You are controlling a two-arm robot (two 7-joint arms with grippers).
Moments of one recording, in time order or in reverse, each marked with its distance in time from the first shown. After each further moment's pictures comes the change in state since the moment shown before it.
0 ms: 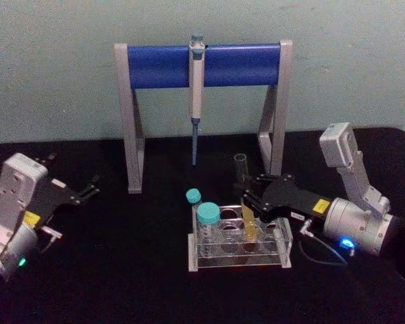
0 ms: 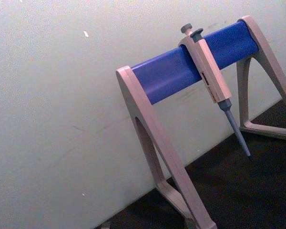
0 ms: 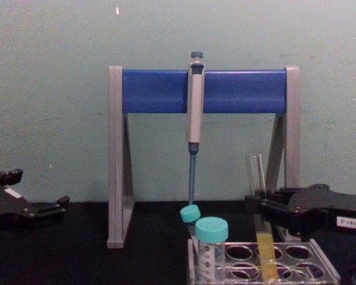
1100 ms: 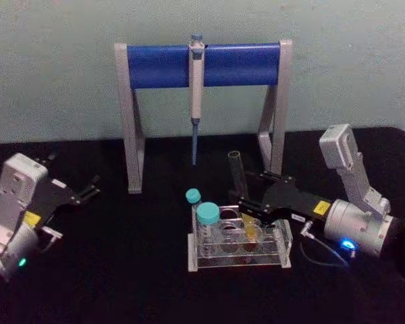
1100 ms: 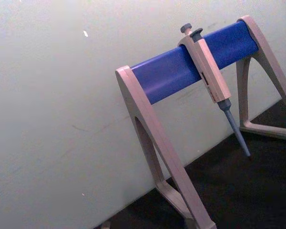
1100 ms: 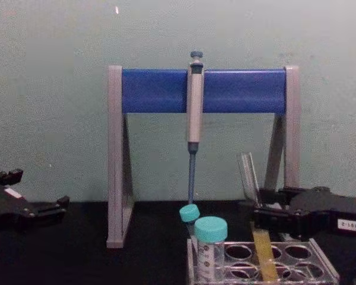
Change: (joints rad) left arm 0.000 0.000 0.000 0.000 0.000 0.000 0.000; right arm -0.002 0.000 0.002 0.001 -0.001 0.003 0.000
